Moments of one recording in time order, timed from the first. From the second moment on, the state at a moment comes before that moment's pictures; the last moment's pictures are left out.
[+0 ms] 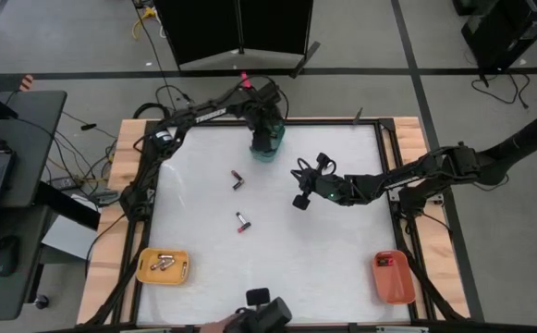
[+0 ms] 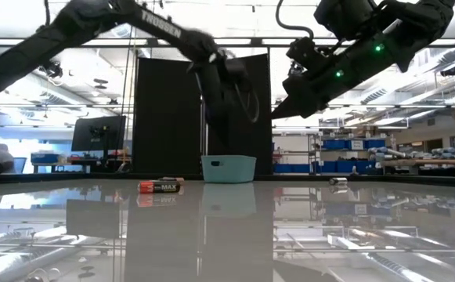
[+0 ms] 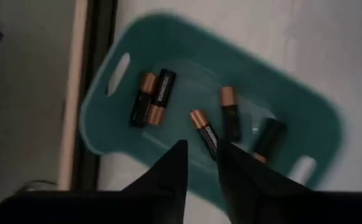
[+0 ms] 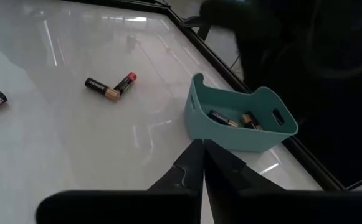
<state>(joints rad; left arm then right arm) 0.58 2.24 2.06 -1.04 0.05 0.44 0.02 1.49 0.62 0.39 0.63 -0.04</state>
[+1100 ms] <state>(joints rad) 0.51 1.62 1.07 -0.64 0.01 0.76 0.02 1.49 0.62 0.34 0.63 -0.05</state>
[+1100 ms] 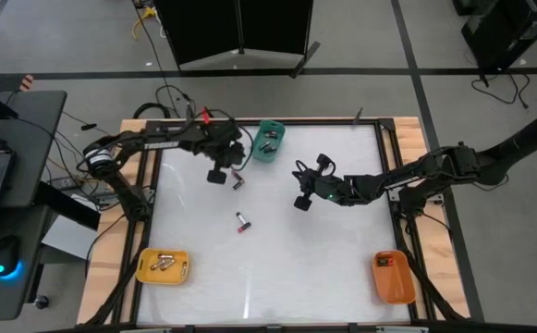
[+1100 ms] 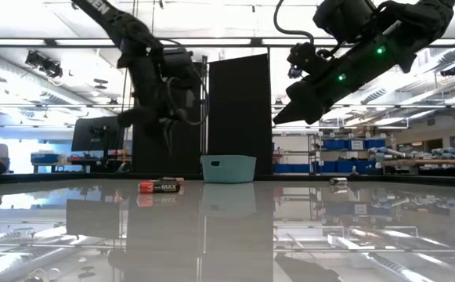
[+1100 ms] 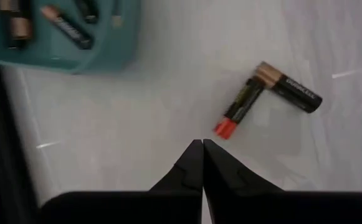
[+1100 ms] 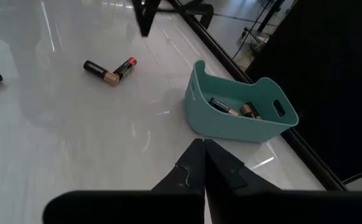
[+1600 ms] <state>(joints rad) 0.46 1.70 1.02 -0.56 0.03 0.75 0.02 1.49 0.62 0.36 0.57 -0.04</state>
